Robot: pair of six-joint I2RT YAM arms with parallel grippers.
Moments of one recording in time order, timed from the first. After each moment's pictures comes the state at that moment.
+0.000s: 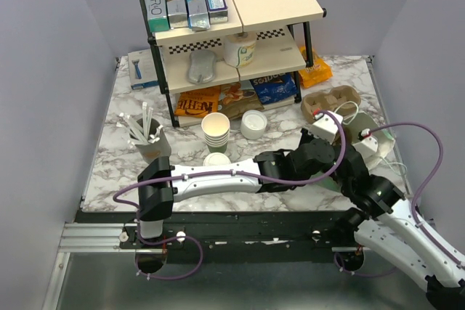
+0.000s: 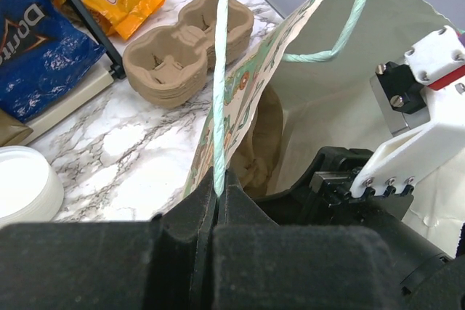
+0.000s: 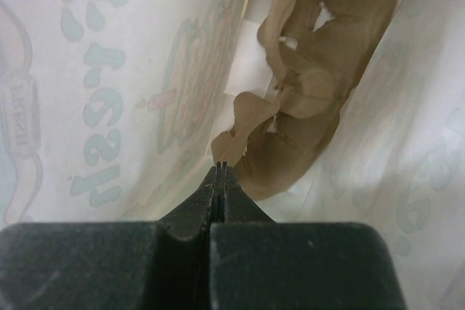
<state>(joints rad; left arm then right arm) -1.37 1.84 1.62 -0.06 -0.73 -0.32 0.65 0.58 0.60 -0.72 0.61 0.96</state>
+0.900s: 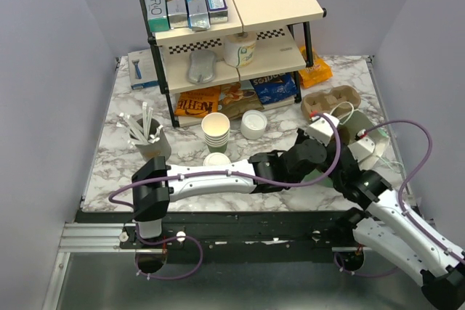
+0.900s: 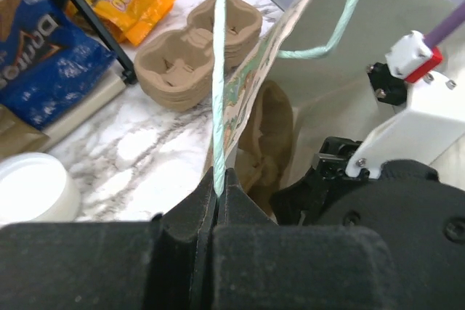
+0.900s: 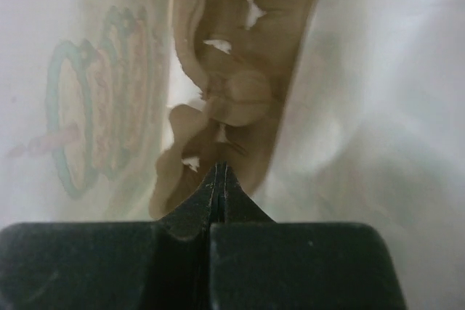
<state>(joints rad) -1.36 1.80 1.54 0.01 -0.72 -0.26 0.59 0.68 0.57 -0.75 0.66 1.03</state>
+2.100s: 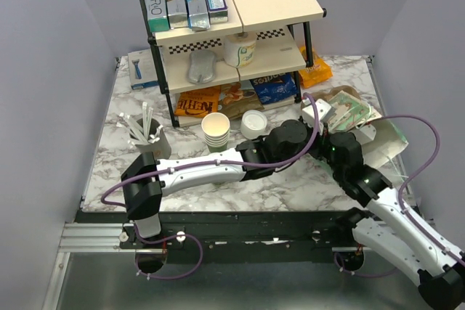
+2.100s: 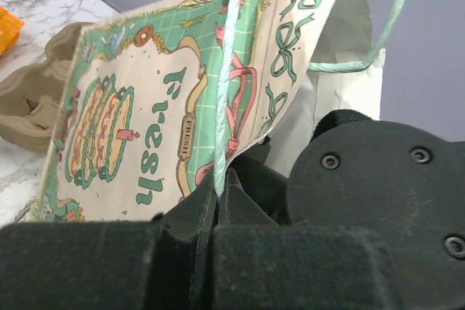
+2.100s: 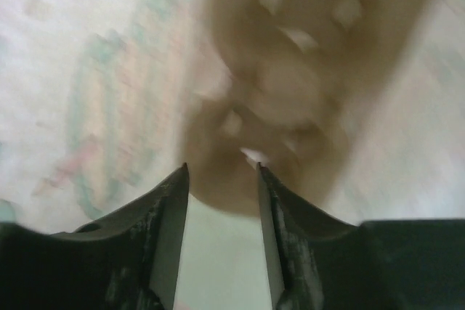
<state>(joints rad) -1.24 1.73 1.46 0.19 -0.19 -0.35 0.54 0.72 0.56 -0.28 0.63 0.87</state>
